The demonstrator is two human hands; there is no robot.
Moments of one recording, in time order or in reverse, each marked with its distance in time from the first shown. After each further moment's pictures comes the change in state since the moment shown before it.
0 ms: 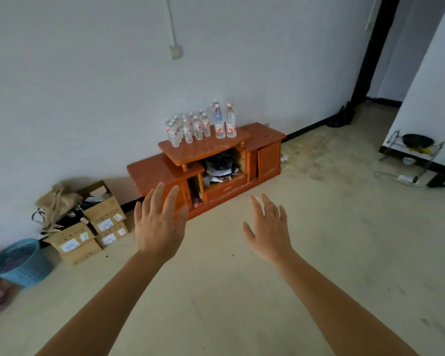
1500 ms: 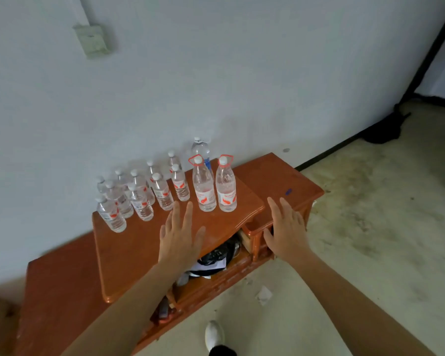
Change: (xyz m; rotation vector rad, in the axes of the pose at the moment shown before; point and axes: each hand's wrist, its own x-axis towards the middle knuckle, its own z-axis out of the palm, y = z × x) left_hand 0.909 -0.020 0.592 -0.096 -0.329 -0.084; right_hand 0.948 0.338 0.378 -0.009 -0.235 0.106
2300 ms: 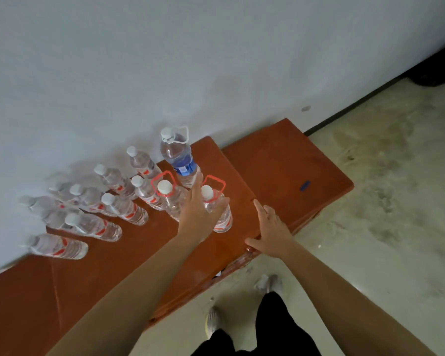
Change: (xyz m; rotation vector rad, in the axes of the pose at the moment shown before) left_hand 0.345 0.045 0.127 -0.496 -0.160 -0.242; right_hand 0.298 0.081 0.153 0.192 -0.638 0.053
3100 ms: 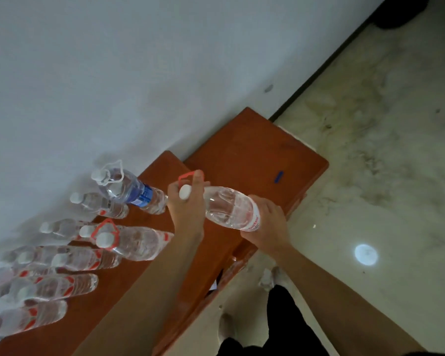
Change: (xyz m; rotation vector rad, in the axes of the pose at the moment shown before) left_hand 0.060 0.123 0.086 -0.510 0.239 -0.265; right_hand 0.030 0.085 -0.017 0.304 0.520 0.056
